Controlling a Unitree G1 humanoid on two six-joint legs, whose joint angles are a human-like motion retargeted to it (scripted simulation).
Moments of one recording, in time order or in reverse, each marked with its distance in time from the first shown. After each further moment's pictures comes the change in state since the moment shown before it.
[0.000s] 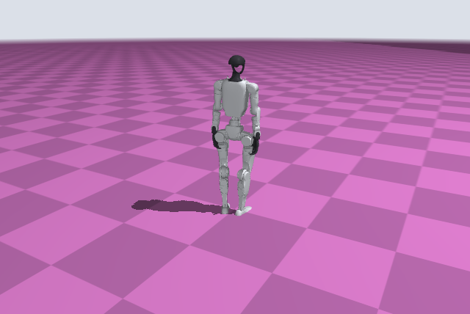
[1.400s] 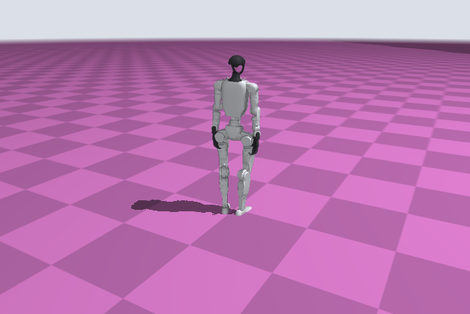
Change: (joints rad) left arm 0.000 -0.002 -0.001 0.001 0.003 -0.001 0.001; right arm 0.001 0.001 0.001 0.001 -0.004 0.000 0.001; waist -0.001 0.000 -0.001; left_leg 0.001 -0.001 0.002 -0.001 0.001 0.001; right_leg -0.001 0.000 0.002 0.001 0.002 -0.001
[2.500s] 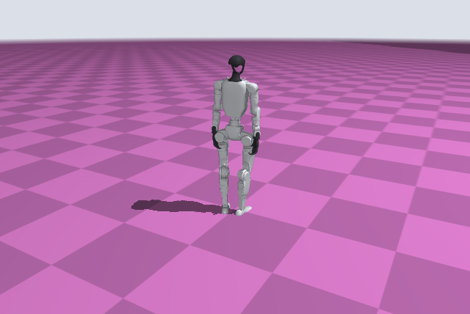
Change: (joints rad) left arm 0.000 -0.001 0.001 0.001 0.003 0.001 -0.002; right arm 0.000 0.001 0.000 0.001 -0.003 0.001 0.001; waist -0.001 0.000 -0.002; left_leg 0.000 -0.001 -0.002 -0.001 0.001 0.001; right_leg -0.001 0.000 -0.001 0.000 0.001 0.000
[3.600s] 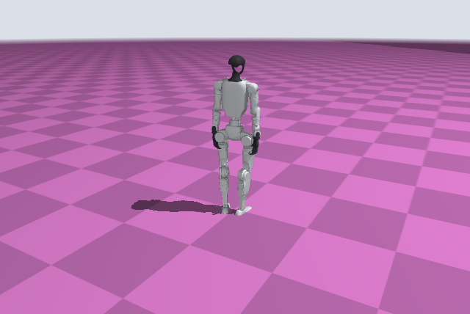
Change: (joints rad) left arm 0.001 0.000 -0.001 0.001 0.003 0.000 -0.001; right arm 0.001 0.001 0.000 0.000 -0.002 0.001 0.000; waist -0.001 -0.001 0.000; left_leg 0.002 -0.001 -0.001 -0.001 -0.001 0.000; right_leg 0.002 0.000 -0.001 -0.001 -0.002 0.001
